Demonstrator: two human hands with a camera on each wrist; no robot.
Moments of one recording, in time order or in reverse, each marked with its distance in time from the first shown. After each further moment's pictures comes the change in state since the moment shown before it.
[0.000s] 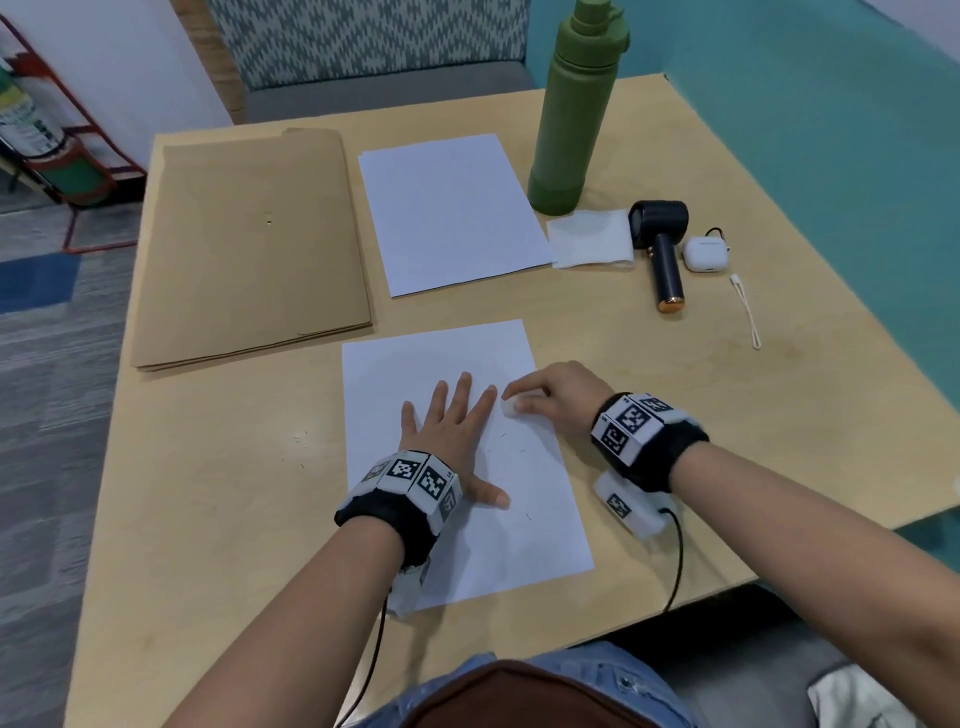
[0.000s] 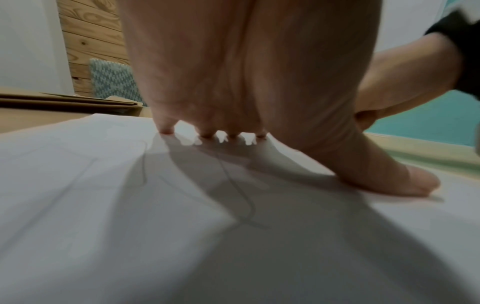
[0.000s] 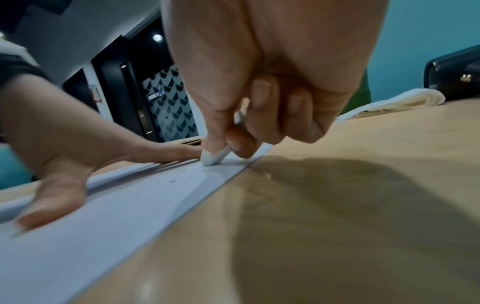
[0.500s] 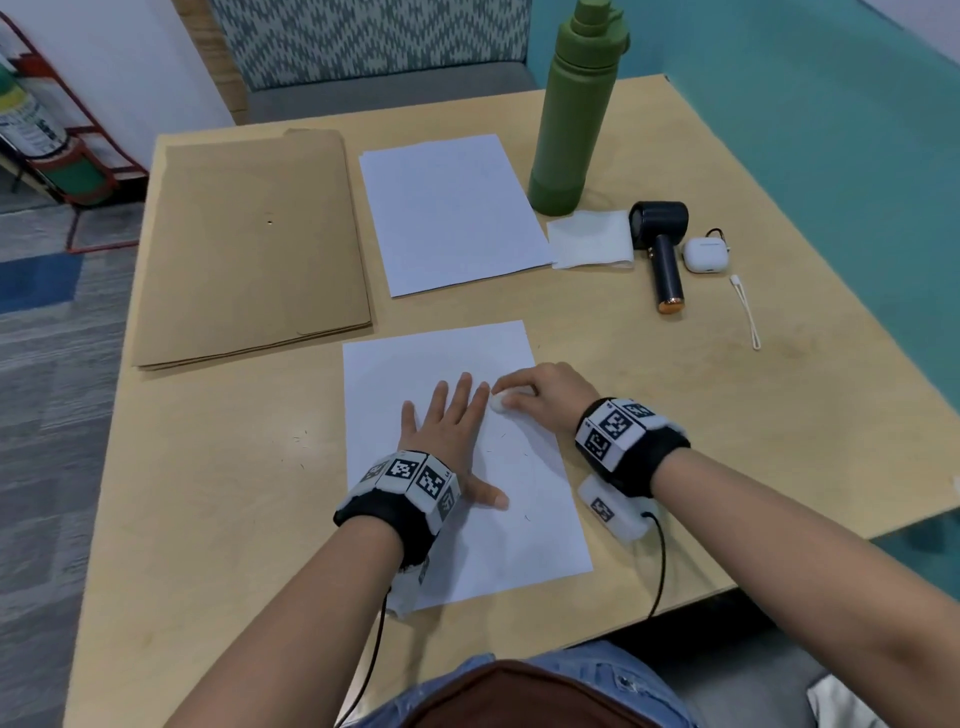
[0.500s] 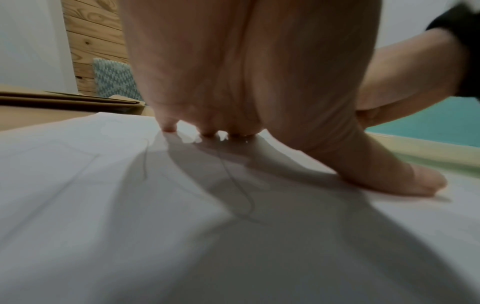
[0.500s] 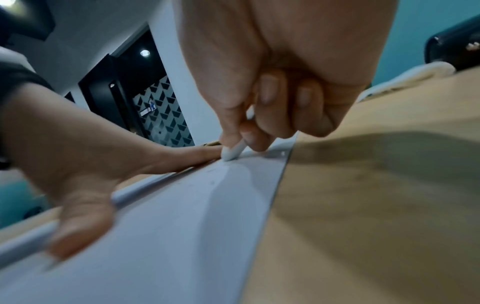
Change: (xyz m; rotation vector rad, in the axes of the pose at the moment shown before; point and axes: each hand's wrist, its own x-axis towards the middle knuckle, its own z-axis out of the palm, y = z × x) left_hand -0.001 0.000 0.000 -0.002 -0.003 -0.007; right_hand 0.007 -0.007 0.012 0.010 0.041 0.010
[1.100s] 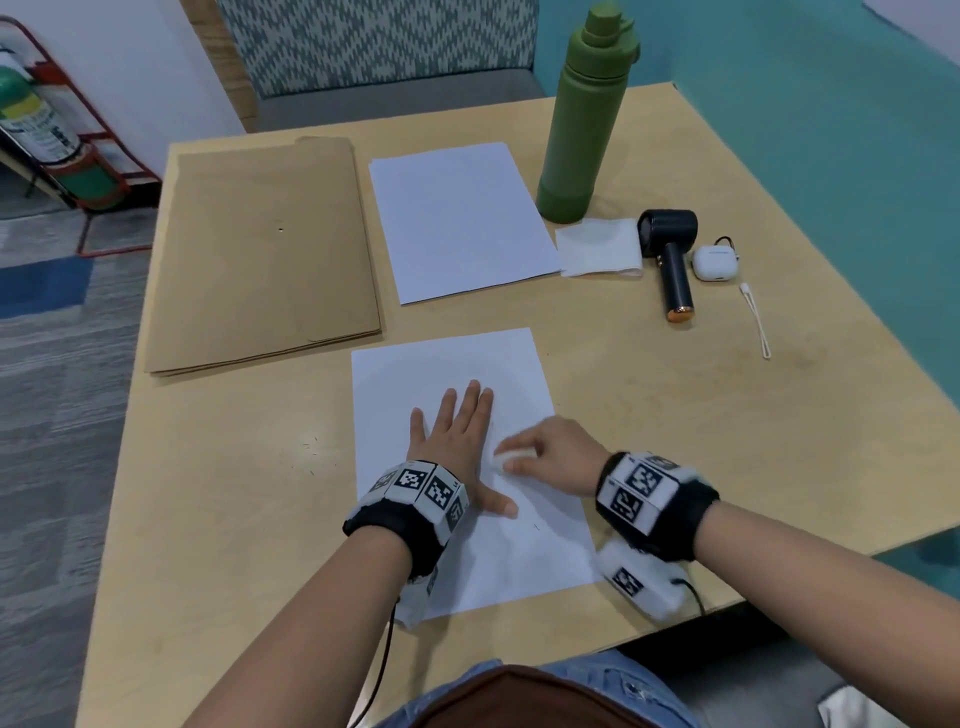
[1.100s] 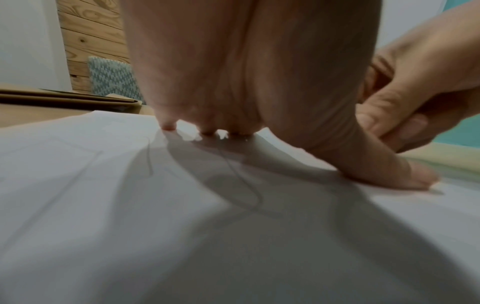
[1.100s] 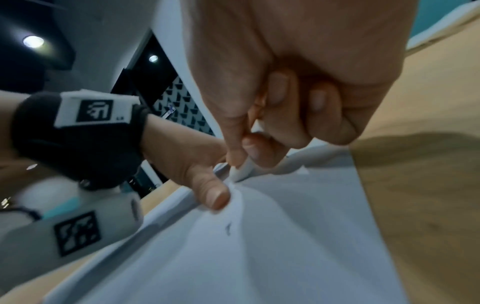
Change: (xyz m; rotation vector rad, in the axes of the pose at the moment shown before) left_hand -0.001 -0.002 0.003 -0.044 0.023 0.002; right_hand -0.036 -0.012 0.018 0.035 -0.179 0.010
